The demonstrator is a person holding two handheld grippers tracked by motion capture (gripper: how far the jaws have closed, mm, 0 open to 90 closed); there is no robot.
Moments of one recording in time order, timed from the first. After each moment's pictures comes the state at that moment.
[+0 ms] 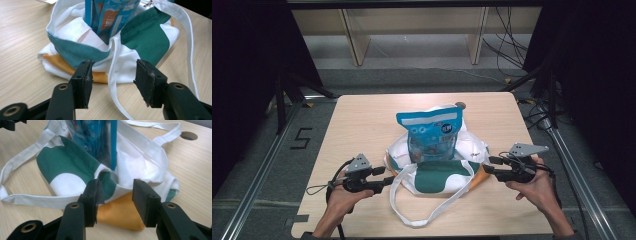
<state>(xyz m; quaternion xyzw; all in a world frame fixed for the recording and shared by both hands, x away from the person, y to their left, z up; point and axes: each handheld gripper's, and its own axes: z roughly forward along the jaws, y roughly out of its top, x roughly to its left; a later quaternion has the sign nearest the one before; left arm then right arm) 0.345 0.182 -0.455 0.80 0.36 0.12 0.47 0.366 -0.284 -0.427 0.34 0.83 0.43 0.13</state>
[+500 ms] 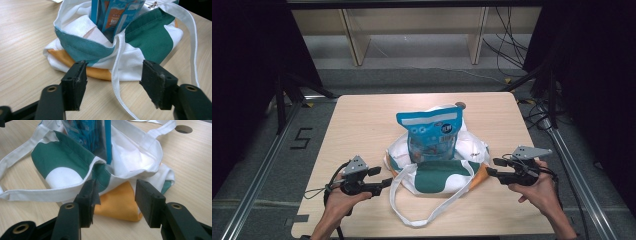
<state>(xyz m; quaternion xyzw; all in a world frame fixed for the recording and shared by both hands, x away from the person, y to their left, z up) 0.341 0.187 -0.459 0.79 0.38 0.12 0.47 0.363 -0.293 -0.434 0.35 0.82 0.43 0.14</state>
